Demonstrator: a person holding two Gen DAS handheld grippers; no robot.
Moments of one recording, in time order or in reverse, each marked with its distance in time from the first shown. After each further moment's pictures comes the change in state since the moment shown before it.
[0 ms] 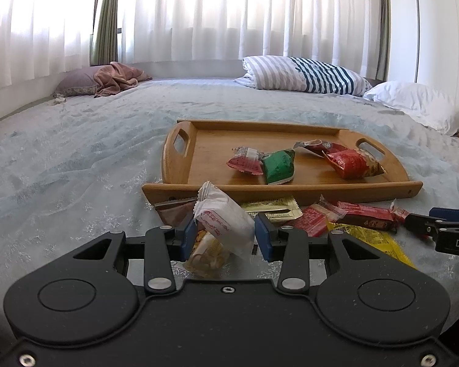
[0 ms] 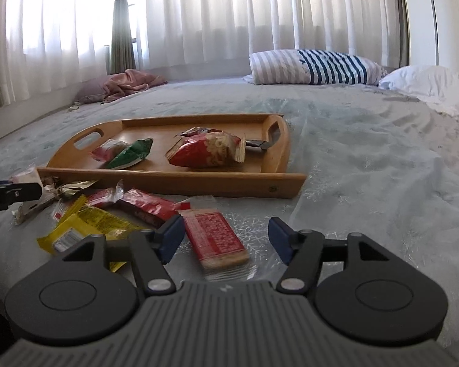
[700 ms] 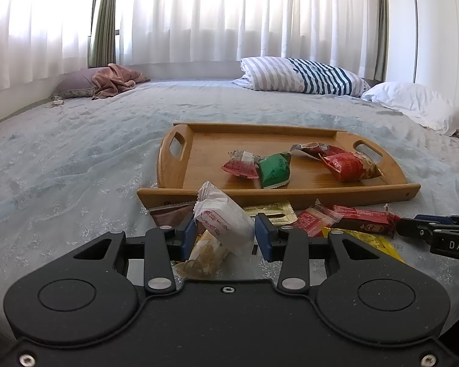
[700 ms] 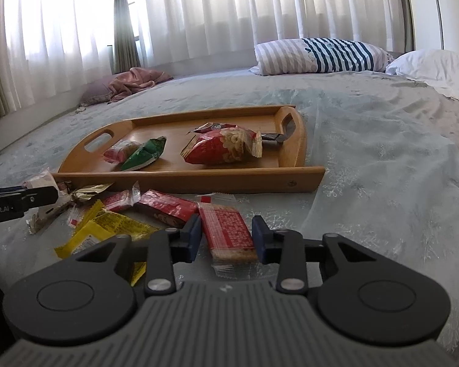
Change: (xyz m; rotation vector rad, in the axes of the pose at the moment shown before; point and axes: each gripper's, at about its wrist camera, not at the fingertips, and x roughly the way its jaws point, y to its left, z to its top) left arm 0.000 -0.003 0.004 0.005 -0.005 -0.004; right arm 0.000 0.011 0.003 0.046 0.027 0.038
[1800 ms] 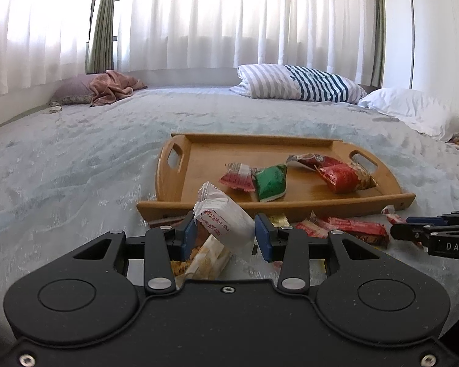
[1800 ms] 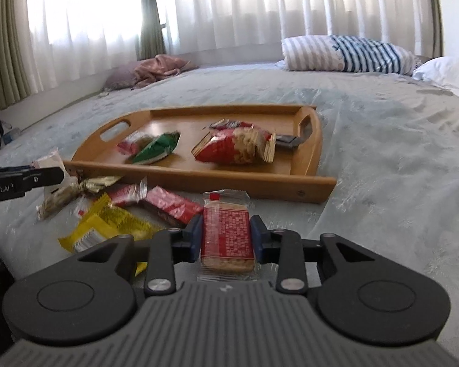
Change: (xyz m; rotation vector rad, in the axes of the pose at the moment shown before) left arm -0.005 -0.001 0.010 -0.001 -0.029 -0.016; right arm 0.003 -0.011 0.015 -0.067 0.017 0.063
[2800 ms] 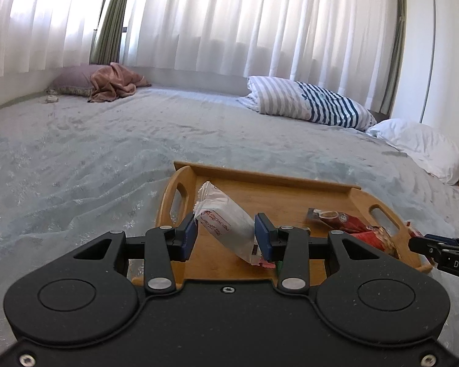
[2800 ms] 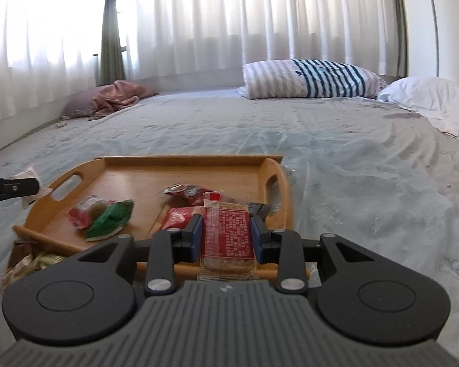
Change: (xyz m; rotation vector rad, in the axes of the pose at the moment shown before) left arm 0.069 0.036 0.067 -0.124 -0.008 -0.025; right arm 0.037 -0.007 0.061 0.032 -0.068 -0.171
